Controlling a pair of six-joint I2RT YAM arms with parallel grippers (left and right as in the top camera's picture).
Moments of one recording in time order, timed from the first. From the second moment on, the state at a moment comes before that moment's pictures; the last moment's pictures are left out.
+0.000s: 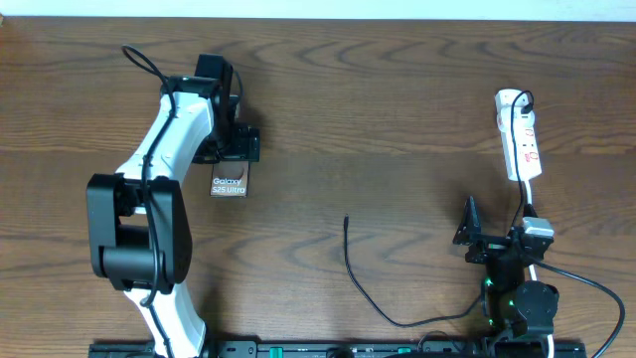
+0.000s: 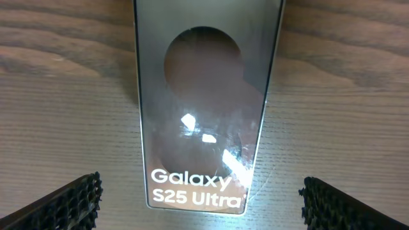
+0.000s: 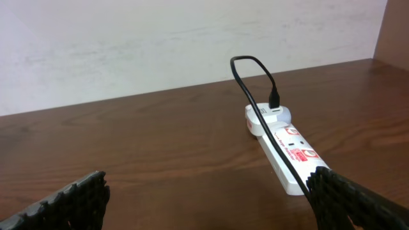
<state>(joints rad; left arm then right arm) -0.10 1.98 1.49 -1.02 0.01 -0.12 0.02 0.01 0.01 -0.06 0.09 0.15</state>
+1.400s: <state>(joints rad) -0.10 2.07 1.49 -0.95 -0.03 -0.11 0.02 0.01 0.01 -0.06 0.09 0.15</state>
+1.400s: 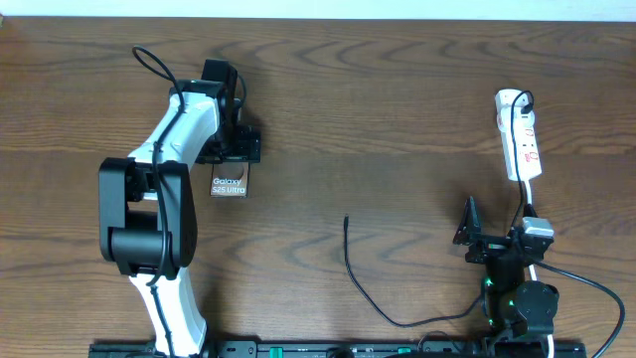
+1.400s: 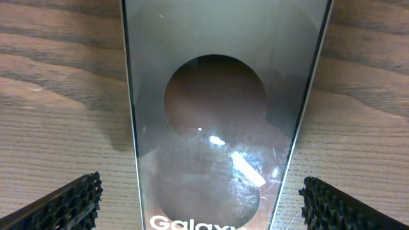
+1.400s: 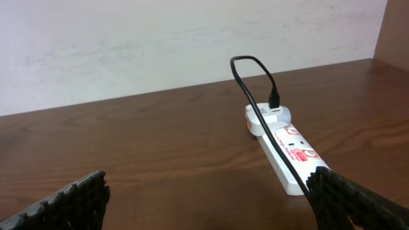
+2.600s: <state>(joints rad) -0.10 2.08 1.49 -0.93 -0.03 -0.09 0.02 0.01 0.01 -0.06 0.09 0.15</state>
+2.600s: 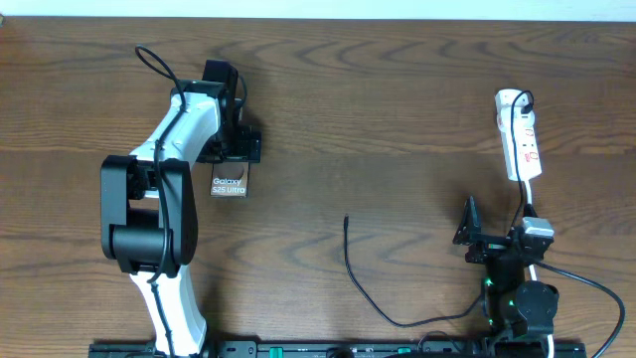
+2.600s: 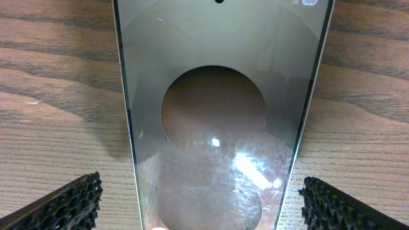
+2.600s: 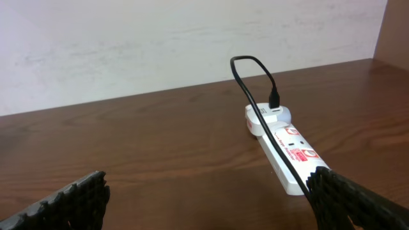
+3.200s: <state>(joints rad) -0.10 2.08 1.49 -0.93 -0.03 -0.09 0.02 0.01 0.01 -0.06 0.09 0.15</state>
